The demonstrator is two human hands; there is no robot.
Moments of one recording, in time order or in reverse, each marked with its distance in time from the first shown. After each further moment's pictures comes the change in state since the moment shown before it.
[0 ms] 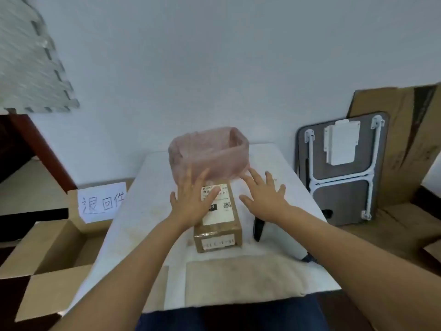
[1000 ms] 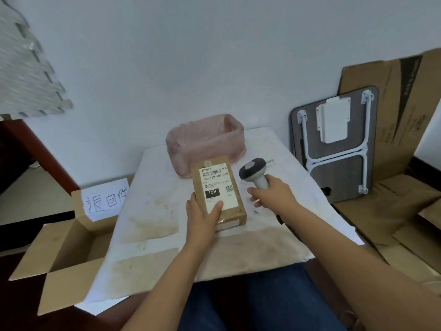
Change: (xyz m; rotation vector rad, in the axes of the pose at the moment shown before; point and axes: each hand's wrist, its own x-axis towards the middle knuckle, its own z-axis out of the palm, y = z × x) left_hand -0.074 -0.007 0.050 -0.671 0.101 -0.229; right_hand -0.058 -0.002 0.011 0.769 0.130 0.347
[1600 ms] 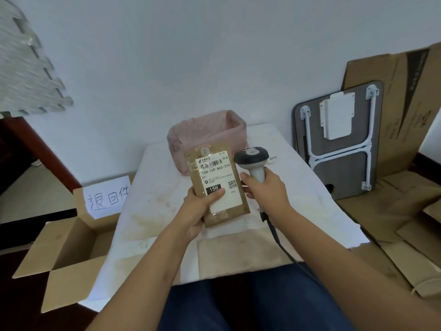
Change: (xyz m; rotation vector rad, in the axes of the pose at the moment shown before) left_hand 0.040 0.011 -0.018 -0.551 -0.267 -0.277; right_hand -0.022 -0.029 0.022 0.309 0.130 -0.052
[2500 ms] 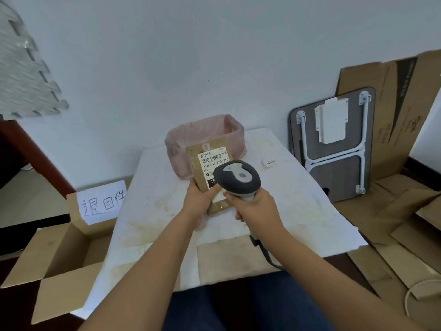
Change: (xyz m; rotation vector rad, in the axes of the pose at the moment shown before) left_hand 0.036 0.004 0.005 0.348 0.117 0.197; right_hand -0.036 -0.002 0.019 -0.003 -0.029 -0.032
